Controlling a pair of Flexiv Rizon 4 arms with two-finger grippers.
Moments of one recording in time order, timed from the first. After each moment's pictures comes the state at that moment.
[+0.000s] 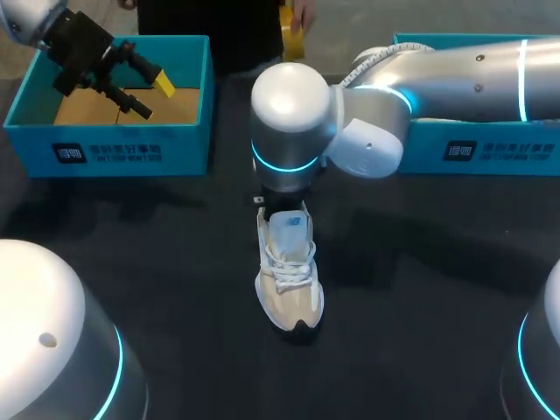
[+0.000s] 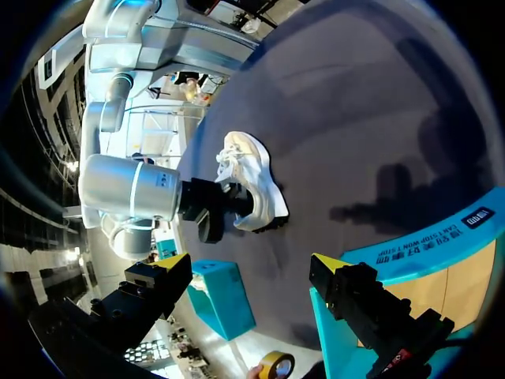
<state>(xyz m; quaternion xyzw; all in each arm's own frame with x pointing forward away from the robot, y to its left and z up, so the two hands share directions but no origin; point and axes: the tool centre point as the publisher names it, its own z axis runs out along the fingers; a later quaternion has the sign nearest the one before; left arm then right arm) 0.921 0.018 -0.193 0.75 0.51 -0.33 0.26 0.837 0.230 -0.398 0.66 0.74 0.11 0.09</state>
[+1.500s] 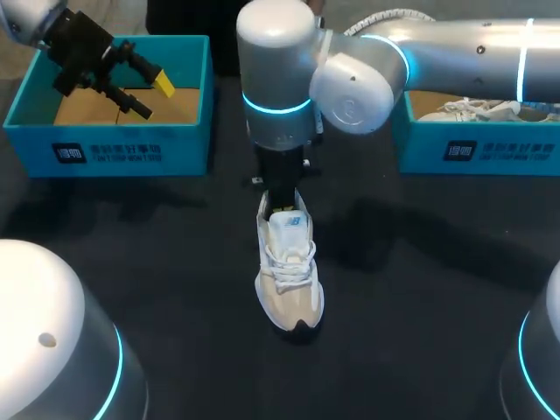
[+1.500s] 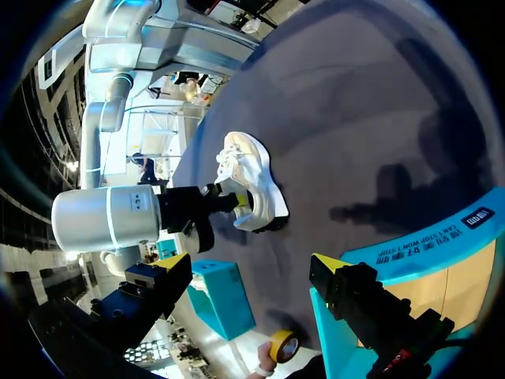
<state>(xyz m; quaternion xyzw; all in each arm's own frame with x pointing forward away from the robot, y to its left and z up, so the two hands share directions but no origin) 0.921 0.018 -0.192 0.75 0.51 -0.33 0.26 0.805 0.224 -0.358 0.65 0.76 0.00 0.00</state>
